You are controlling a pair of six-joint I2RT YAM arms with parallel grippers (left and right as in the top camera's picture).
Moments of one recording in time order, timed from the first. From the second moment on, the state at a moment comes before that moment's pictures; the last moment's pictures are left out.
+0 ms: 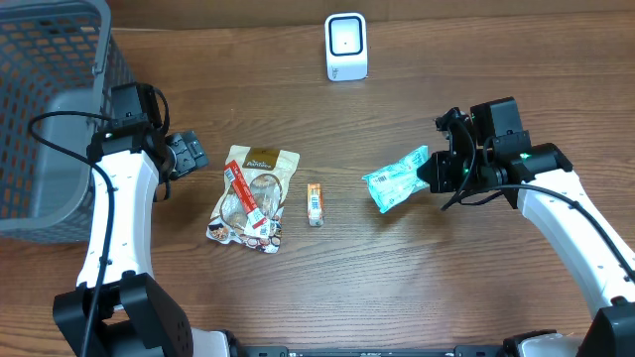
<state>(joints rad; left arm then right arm) 0.24 1.61 1.30 -0.93 -0.17 -0.28 0.22 1.50 1.07 -0.67 -0.45 0.14</state>
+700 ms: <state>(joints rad) 0.24 1.61 1.30 -0.93 -0.17 -0.28 0.22 1.44 1.14 -0.75 -0.54 0.10</state>
